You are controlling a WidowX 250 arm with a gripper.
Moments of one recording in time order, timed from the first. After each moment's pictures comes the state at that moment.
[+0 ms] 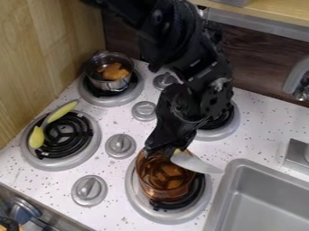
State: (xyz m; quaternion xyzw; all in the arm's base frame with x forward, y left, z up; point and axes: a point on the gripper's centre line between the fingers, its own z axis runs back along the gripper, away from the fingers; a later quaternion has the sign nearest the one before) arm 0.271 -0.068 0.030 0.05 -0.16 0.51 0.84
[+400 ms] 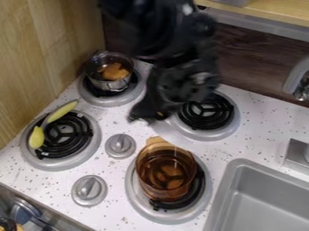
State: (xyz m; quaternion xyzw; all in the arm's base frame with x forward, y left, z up) arm 0.299 -0.022 0.055 0.08 -0.30 0.43 0.85
